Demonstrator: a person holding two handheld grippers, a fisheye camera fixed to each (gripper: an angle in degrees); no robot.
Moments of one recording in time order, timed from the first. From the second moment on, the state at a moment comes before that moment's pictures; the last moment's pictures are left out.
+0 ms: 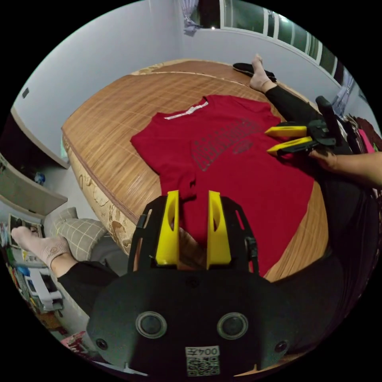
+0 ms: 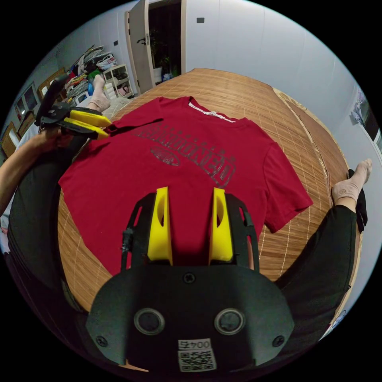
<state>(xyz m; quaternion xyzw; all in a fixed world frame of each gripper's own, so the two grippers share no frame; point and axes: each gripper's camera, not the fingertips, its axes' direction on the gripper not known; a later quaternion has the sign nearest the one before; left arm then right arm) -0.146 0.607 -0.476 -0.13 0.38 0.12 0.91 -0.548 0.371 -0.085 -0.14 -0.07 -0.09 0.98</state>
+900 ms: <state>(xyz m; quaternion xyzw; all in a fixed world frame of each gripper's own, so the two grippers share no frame) -0.150 0.651 -0.439 -0.10 0.35 -0.03 0.93 -0.552 0.273 -0.057 -0.17 -0.08 -0.08 0.98</state>
